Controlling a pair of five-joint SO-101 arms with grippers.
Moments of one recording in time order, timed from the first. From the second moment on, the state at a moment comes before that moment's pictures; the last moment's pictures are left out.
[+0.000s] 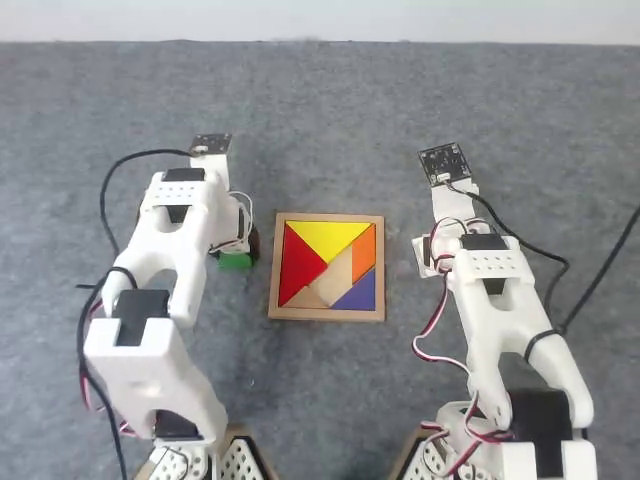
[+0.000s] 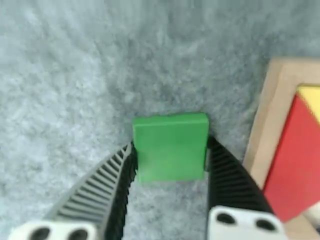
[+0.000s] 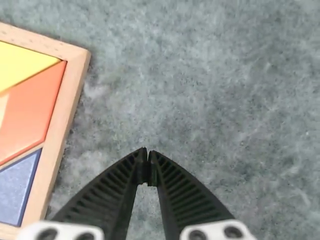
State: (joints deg) left arm -6.6 18.7 16.9 68.3 6.9; right arm -6.2 -12.9 47.6 38.2 12.2
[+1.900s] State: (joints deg) left arm -6.3 27.6 1.5 75.7 -37.8; right arm -6.2 -12.9 47.6 38.2 12.2
